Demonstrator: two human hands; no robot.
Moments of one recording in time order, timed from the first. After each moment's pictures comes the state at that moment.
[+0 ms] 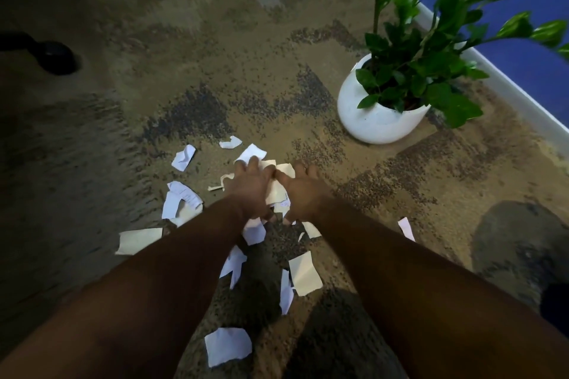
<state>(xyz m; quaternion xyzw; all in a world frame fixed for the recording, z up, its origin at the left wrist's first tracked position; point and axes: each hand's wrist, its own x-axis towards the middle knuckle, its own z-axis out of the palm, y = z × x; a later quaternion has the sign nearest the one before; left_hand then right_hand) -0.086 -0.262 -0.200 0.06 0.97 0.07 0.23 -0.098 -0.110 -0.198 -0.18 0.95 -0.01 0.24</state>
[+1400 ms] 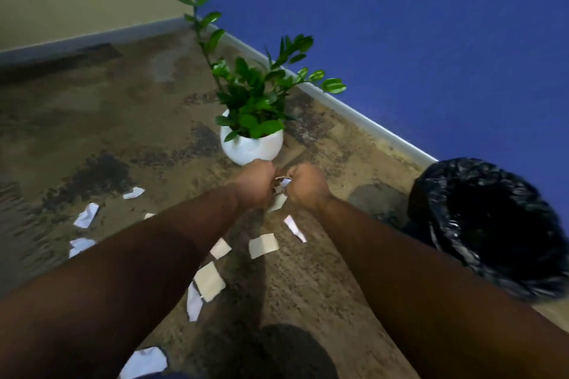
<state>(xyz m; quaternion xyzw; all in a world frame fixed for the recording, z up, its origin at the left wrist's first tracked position) -0.052 -0.051 -0.027 0.29 0.94 0.16 0.11 -0.009 0.079 -0.017 0.12 0.96 -0.26 0.05</state>
